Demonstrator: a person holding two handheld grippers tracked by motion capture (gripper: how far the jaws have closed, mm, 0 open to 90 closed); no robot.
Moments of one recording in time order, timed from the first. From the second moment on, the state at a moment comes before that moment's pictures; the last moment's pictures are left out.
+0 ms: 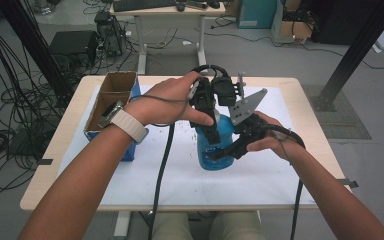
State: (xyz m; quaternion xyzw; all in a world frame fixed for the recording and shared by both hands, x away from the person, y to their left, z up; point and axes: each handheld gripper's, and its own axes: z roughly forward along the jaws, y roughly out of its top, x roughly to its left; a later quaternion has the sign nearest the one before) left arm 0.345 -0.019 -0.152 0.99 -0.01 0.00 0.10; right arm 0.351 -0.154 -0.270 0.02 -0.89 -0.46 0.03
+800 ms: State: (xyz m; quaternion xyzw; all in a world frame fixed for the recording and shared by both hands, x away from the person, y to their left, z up) left arm 0.345 -0.020 -0.151 0.99 -0.01 0.00 0.10; right arm 0.351 -0.156 -0.269 0.02 -0.89 -0.46 0.03
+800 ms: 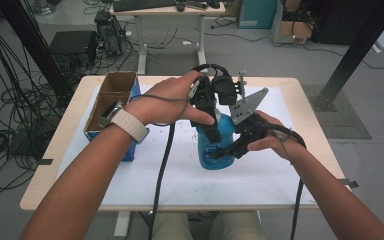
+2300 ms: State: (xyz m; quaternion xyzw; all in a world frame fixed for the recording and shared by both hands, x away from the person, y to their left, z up) left arm 0.346 -0.021 -0.153 1.00 -0.01 0.00 0.09; right arm 0.351 -0.153 -0.275 0.02 -0.88 -0.48 0.04
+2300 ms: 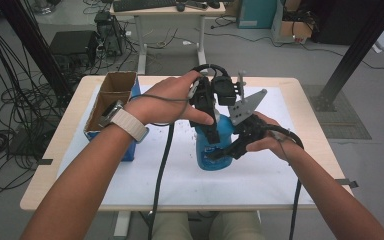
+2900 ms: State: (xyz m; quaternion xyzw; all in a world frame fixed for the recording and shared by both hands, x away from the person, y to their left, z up) left arm 0.352 -0.011 -0.152 1.00 0.03 0.02 0.08; right arm 0.364 -0.207 -0.289 -0.09 -0.89 -0.44 0.01
